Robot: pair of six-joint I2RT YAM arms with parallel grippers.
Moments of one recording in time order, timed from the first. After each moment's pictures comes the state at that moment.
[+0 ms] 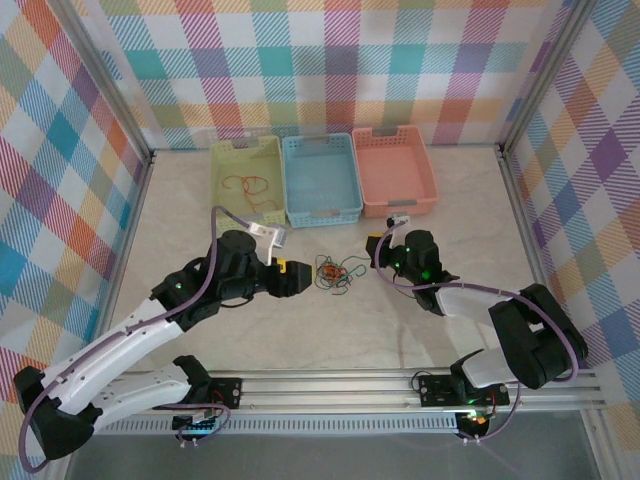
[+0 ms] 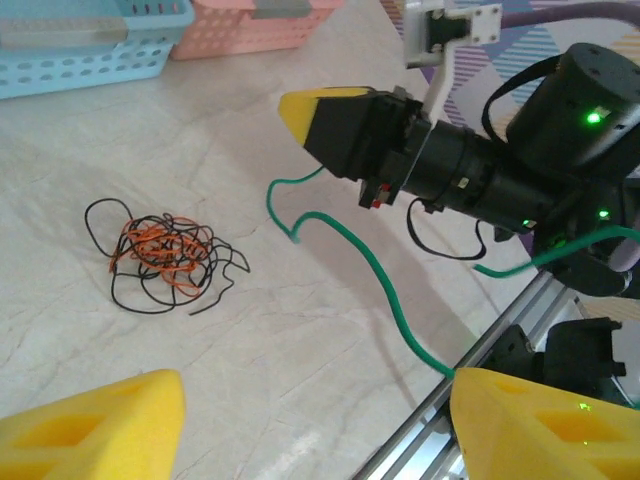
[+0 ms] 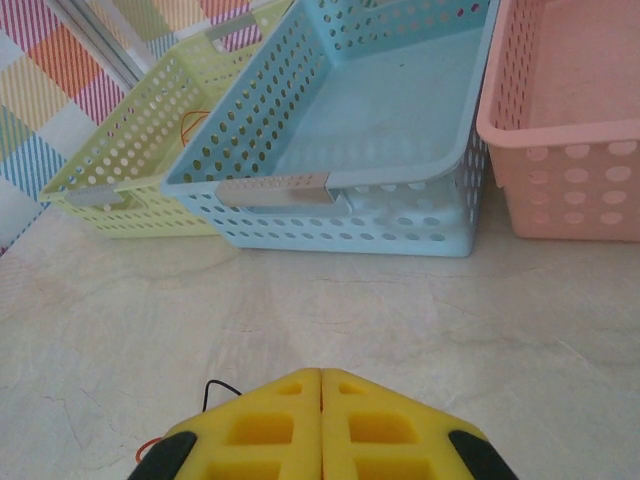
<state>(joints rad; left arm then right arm) -0.79 0.93 0.92 -0.53 0.17 -0.55 0.49 1.40 0.47 0.60 -0.16 0.39</state>
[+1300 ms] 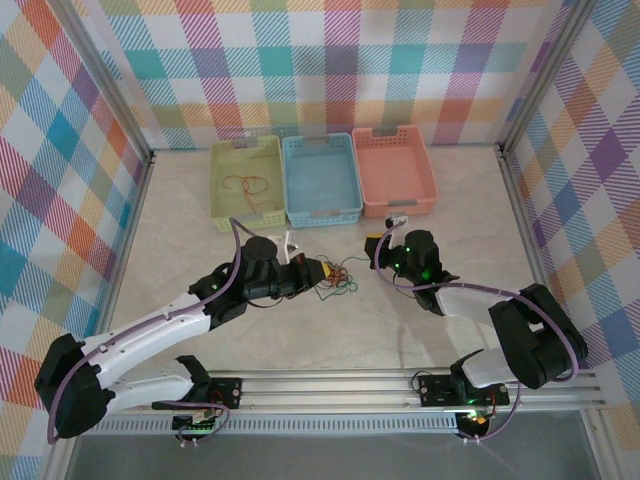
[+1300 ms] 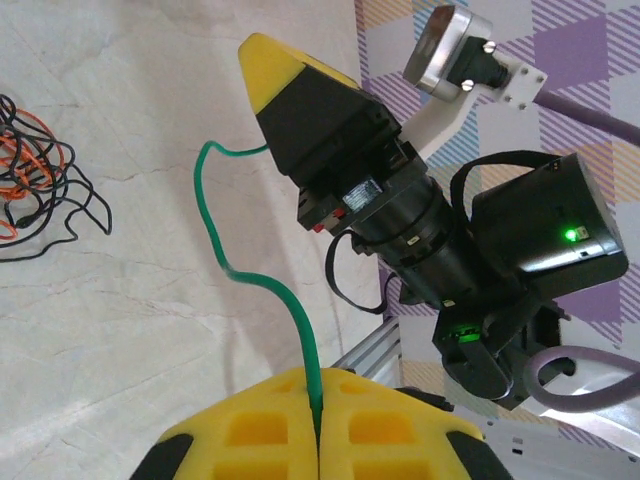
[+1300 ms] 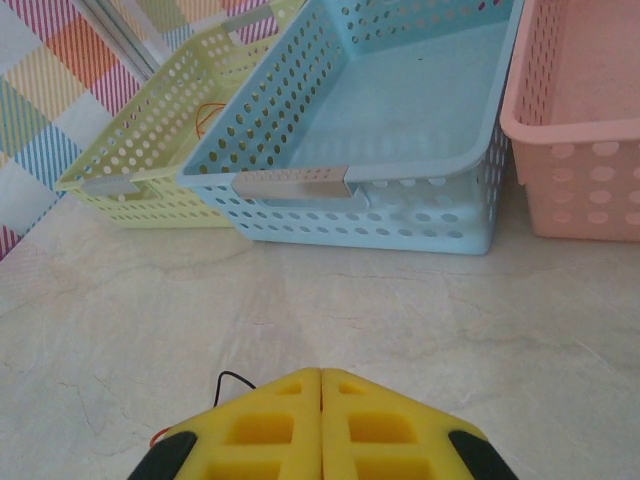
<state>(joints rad) -0.82 1.08 0.74 -0.09 0.28 -1.11 0.49 1.40 0.47 0.60 -0.19 0.38</state>
